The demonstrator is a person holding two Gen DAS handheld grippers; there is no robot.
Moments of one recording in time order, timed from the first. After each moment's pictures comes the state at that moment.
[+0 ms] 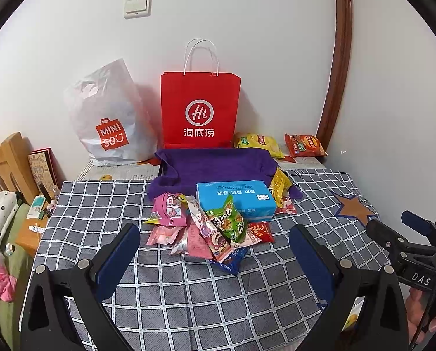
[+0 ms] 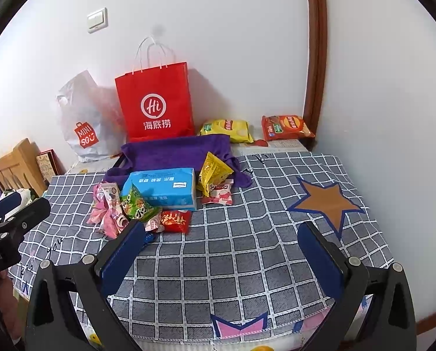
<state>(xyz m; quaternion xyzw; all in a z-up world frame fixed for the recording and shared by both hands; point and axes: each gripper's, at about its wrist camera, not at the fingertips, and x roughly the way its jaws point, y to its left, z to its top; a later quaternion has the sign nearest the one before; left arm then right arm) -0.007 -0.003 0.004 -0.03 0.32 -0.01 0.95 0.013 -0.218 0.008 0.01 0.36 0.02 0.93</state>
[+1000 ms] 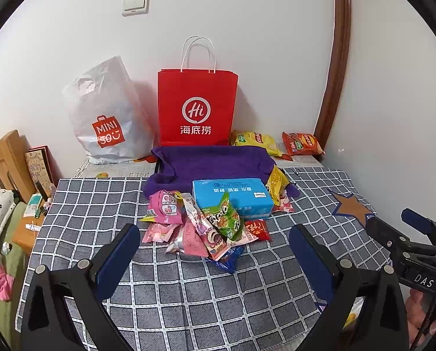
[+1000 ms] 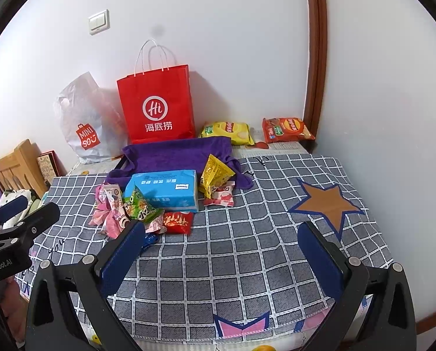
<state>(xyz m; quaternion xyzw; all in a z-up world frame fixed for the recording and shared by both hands) -0.007 -0.008 -0.002 -0.03 0.32 -0.01 0.95 0.010 -0.216 0.009 0.01 0.36 0.02 0.93</state>
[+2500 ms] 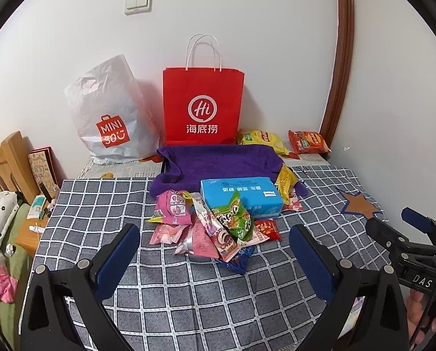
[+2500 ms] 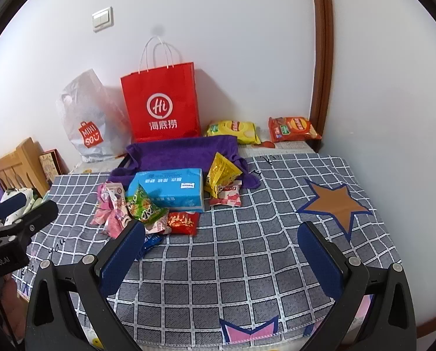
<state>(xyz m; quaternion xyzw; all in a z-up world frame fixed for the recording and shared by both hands) 0.000 0.006 -0.011 -0.03 0.32 0.00 0.95 0.018 -0.206 -0.003 0.01 0.35 0.03 0.93</state>
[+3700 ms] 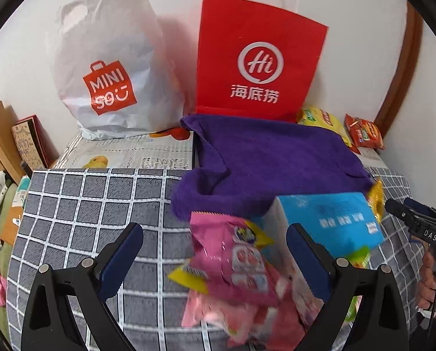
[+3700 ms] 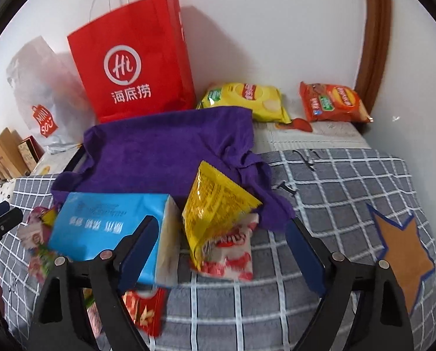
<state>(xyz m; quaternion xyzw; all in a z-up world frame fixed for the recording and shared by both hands) 0.180 0.087 -0.103 -0.06 0.41 0.03 0.91 0.243 -0.212 -0.113 0.01 0.45 0.07 0.89</state>
